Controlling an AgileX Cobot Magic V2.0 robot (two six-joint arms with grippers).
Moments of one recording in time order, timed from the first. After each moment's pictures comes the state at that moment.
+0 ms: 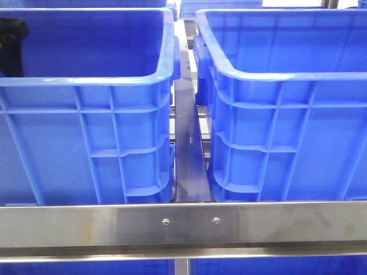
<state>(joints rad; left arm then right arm) -0.06 1.74 -1.43 -0.03 0.98 -0.03 0.00 -0.01 0.03 -0.07 -0.04 0.08</state>
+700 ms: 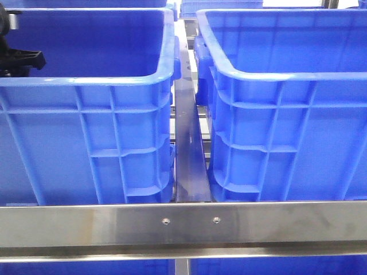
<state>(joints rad) -0.06 1.87 -1.46 -0.03 0.93 -0.02 0.00 -0.01 0.03 -0.07 -0.04 0.08</state>
